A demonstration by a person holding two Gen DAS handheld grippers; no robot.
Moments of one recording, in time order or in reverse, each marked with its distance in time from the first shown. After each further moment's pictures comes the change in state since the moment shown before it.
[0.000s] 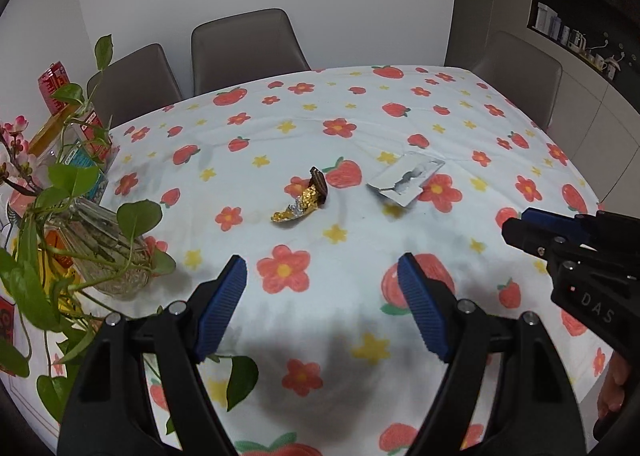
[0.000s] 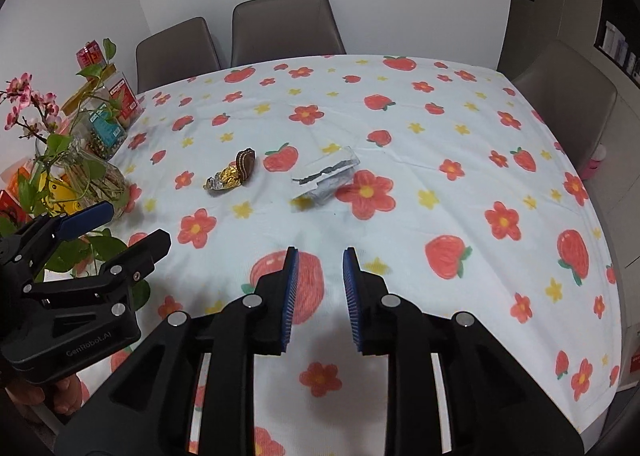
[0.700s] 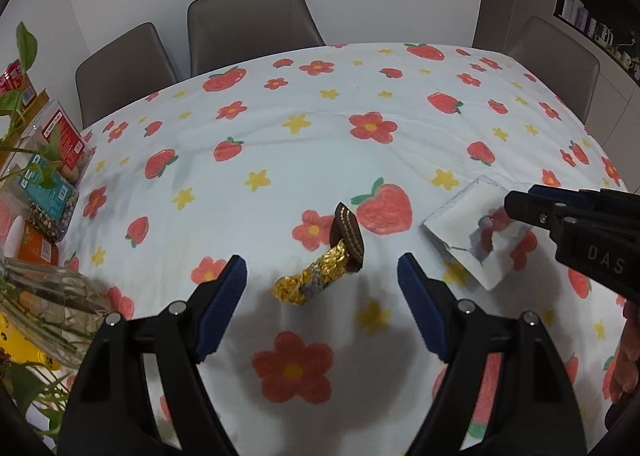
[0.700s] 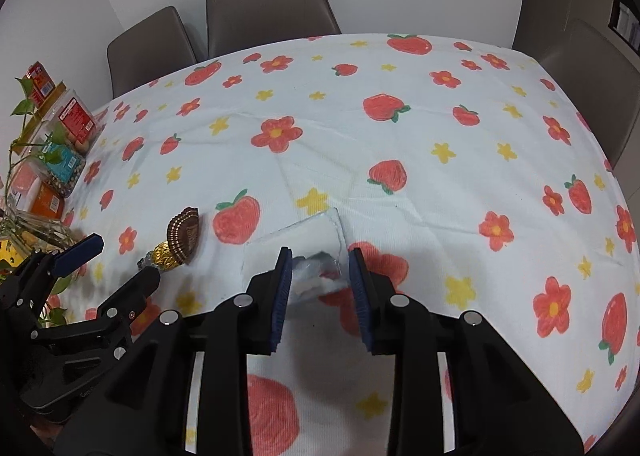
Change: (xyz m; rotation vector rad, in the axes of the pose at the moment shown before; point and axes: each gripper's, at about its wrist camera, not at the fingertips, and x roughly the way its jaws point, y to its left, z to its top) left arm 0.115 0.012 0.054 -0.015 0.091 0.047; right arm 0.116 -0.036 0.074 0.043 0.102 0.034
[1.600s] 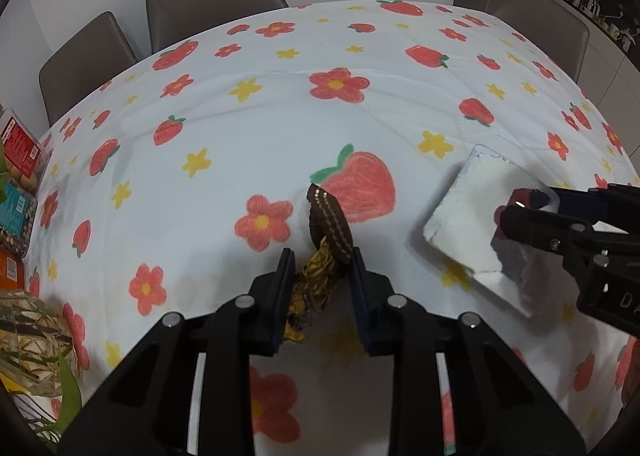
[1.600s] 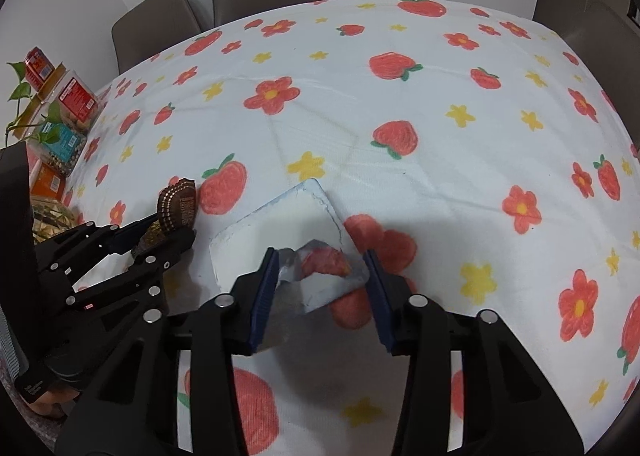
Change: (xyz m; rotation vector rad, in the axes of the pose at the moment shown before) left arm 0.044 -0.019 -0.002 0.071 0.097 -0.072; right arm 0.019 -0.006 -0.017 -0.010 0.082 0.074
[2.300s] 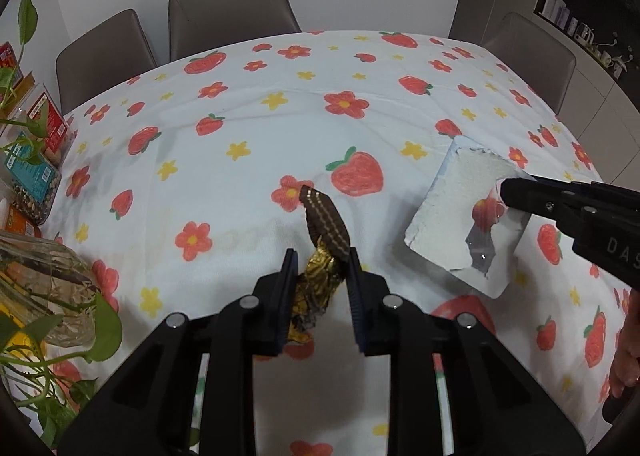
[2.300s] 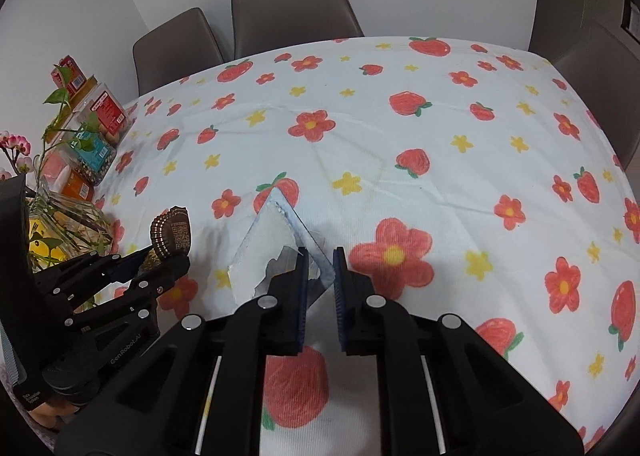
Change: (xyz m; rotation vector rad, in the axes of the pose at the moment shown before) left arm -0.071 0.014 -0.031 -0.053 -0.072 -0.045; right arm -0.061 0.025 -0.017 0.009 -0.129 -0.012
